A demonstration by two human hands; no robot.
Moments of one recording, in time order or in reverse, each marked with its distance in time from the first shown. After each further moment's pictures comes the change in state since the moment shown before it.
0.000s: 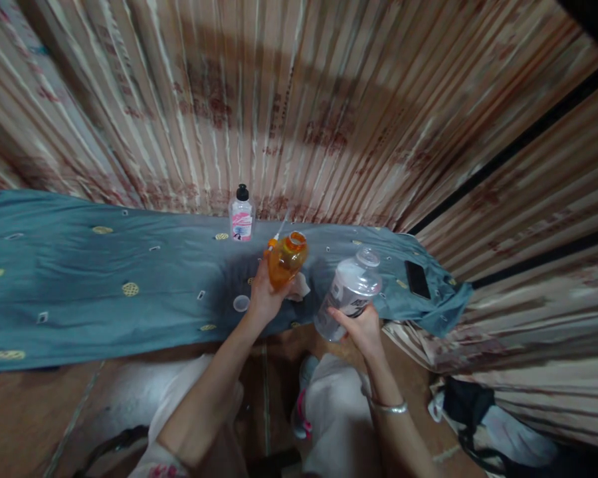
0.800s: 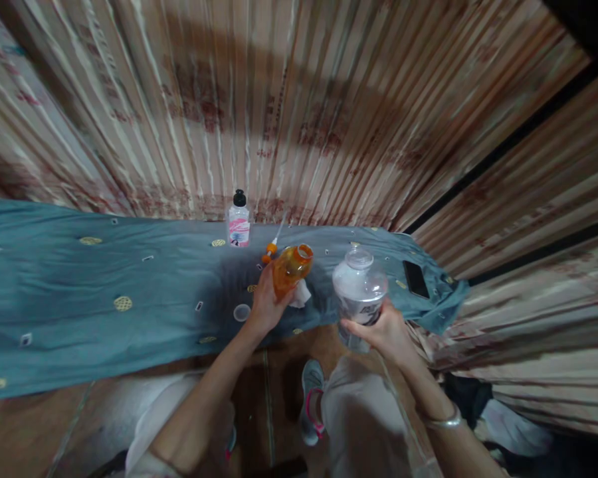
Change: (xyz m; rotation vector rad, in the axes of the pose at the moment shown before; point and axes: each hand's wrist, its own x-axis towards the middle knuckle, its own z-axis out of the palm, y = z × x) left_hand 0.001 -0.022 0.003 0.110 -0.099 0.093; right_hand 0.004 -0.036 -0.038 -0.316 -0.134 -0.058
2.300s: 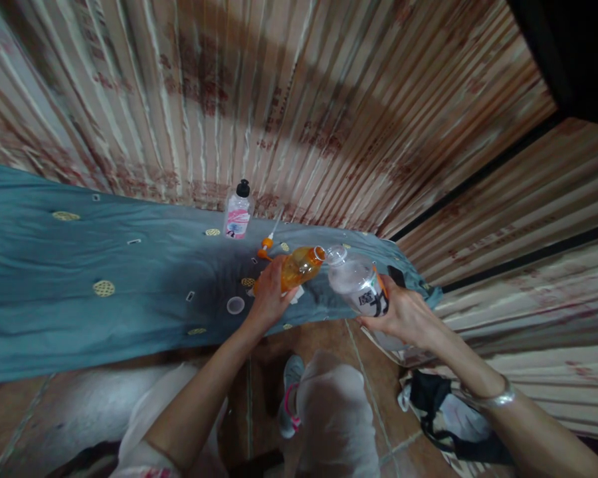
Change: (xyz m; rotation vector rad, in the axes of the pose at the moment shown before) left_hand -0.001 0.011 0.012 0.024 0.016 0.071; right_hand 0.022 -0.039 -0.062 -0.696 -0.206 -0.235
